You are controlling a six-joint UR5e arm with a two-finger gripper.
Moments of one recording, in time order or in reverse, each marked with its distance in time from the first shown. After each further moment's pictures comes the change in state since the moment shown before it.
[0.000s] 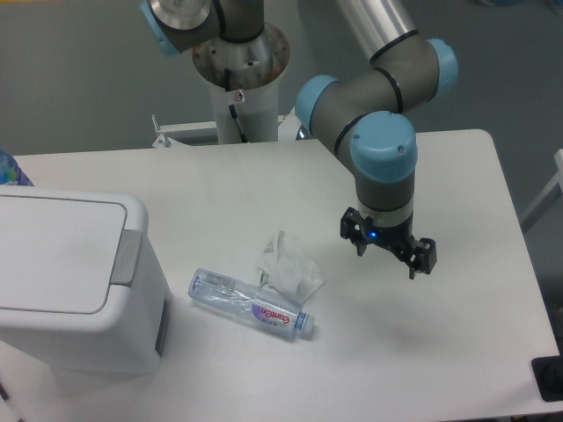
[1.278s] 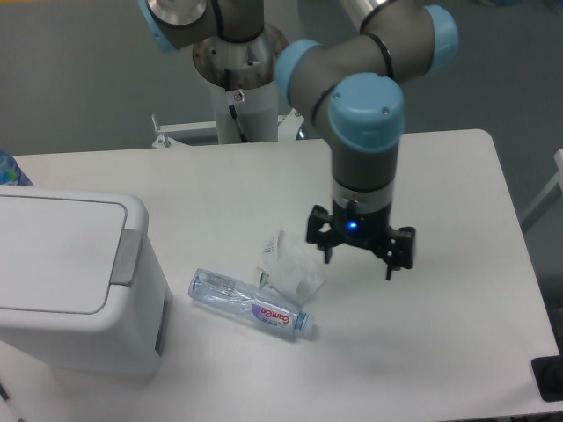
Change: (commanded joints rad) arm -0.143 0.054 0.219 -0.199 -0.158 -0.474
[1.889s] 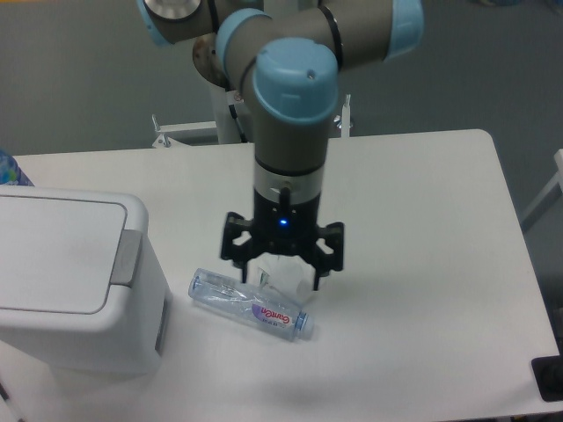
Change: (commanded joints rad) arm -0.089 0.018 0.106 -0.032 -0.231 -0.370
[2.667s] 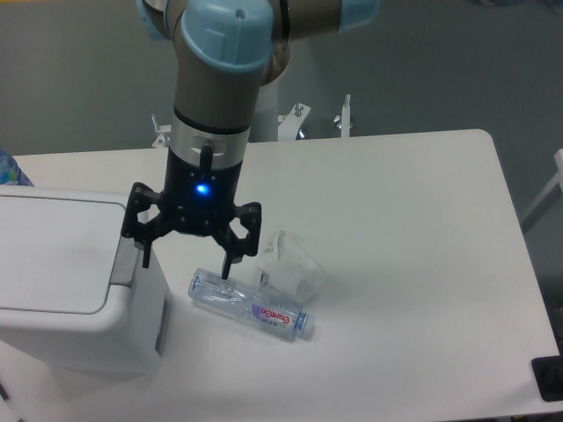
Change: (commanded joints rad) arm -0.066 0.066 -0.073 -0.017 -0.025 -0.051
